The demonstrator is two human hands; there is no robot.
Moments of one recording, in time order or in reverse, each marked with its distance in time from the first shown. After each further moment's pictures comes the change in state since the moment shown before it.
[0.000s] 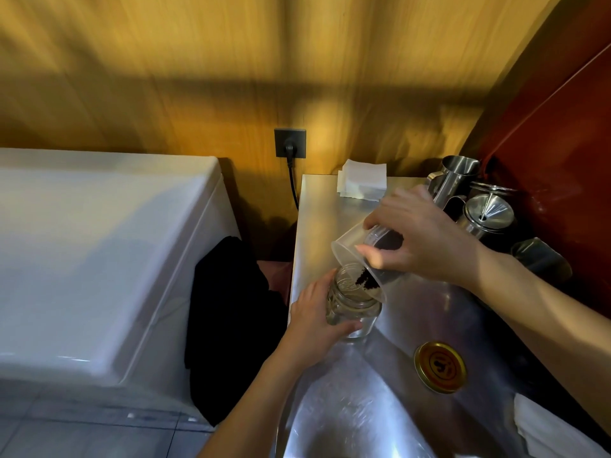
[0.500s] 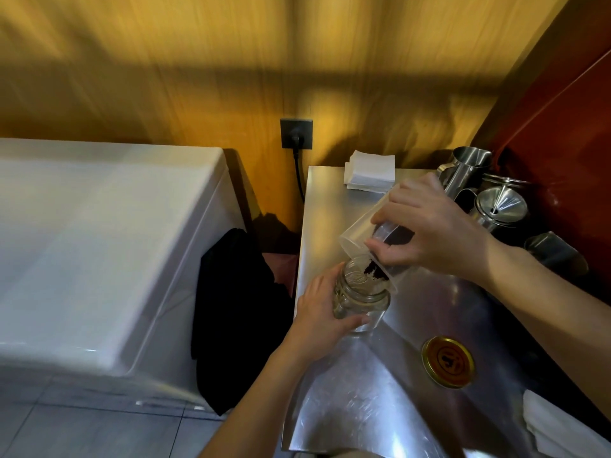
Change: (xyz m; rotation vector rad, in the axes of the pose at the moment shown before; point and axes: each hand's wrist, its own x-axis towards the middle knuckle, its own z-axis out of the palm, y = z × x) left_hand 0.000 -0.005 0.001 -0.043 -0.011 0.007; right_hand 0.001 0.006 0.009 -0.068 0.090 -0.133
